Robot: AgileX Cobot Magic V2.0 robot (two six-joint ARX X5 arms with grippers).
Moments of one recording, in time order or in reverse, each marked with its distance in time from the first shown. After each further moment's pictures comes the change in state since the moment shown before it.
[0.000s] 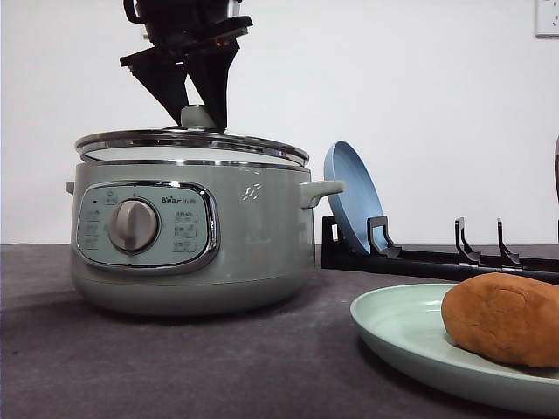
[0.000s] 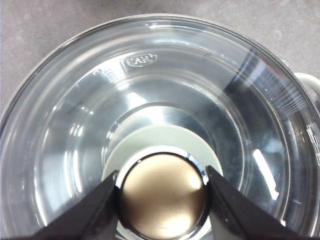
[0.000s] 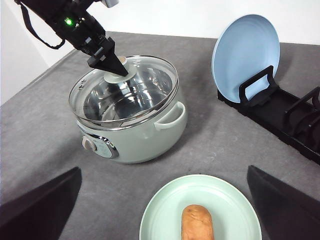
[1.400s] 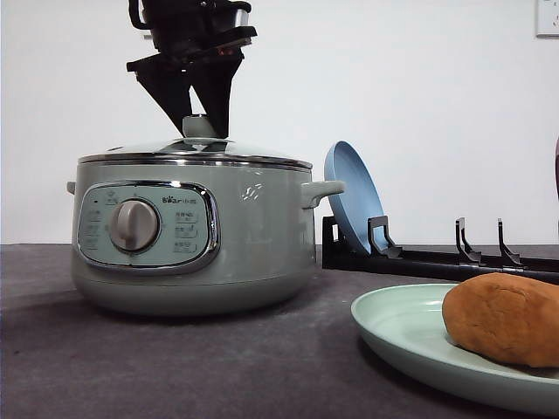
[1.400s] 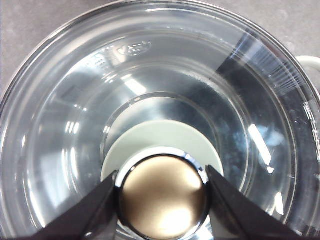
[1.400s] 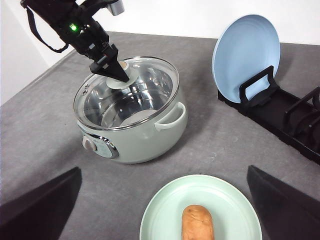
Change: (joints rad) left_arx -0.024 0.034 0.020 -0.038 -0.021 0.034; right_arx 0.000 0.000 0.000 0.000 0.000 0.000
